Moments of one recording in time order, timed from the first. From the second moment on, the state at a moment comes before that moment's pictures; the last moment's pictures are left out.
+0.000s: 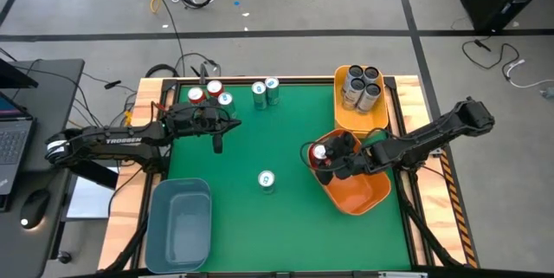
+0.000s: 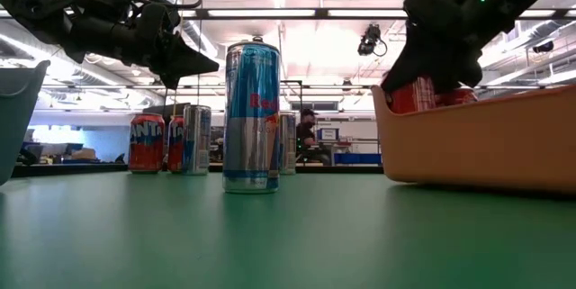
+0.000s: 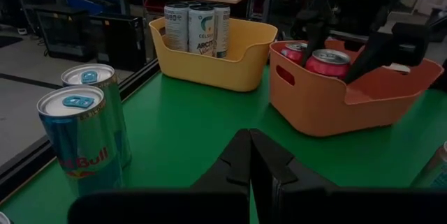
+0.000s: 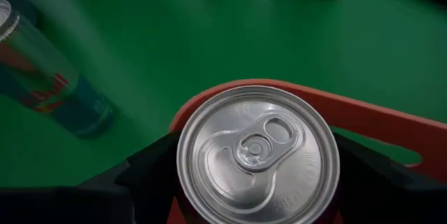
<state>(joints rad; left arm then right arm) 0.40 0.92 0.29 0.49 0.19 -0.06 0.28 1.30 0.69 -0.28 0.61 0.79</state>
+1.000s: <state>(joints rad) 0.40 0.92 0.29 0.49 0.19 -0.06 0.28 1.28 0.88 -0.39 0.49 0.56</state>
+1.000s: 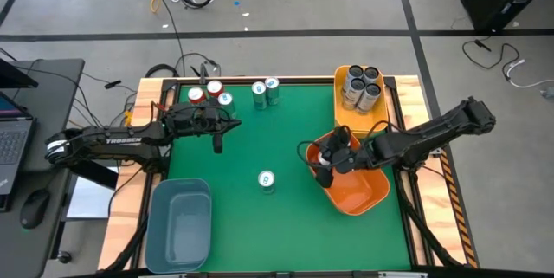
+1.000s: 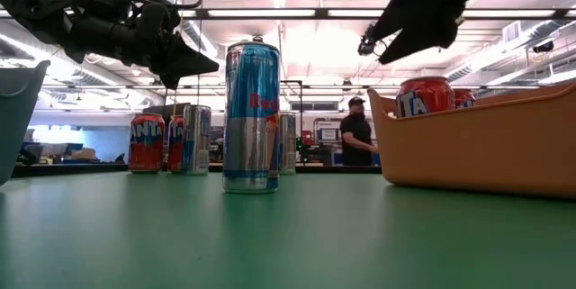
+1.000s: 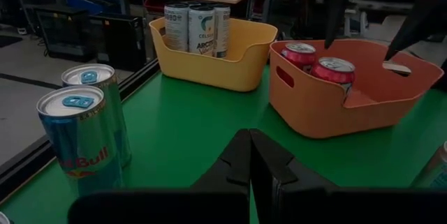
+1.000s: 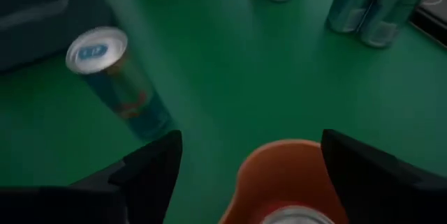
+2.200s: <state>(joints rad) 0.40 0.92 0.29 0.49 0.19 -0.06 0.62 1.28 1.09 -1.27 -0.16 1.34</state>
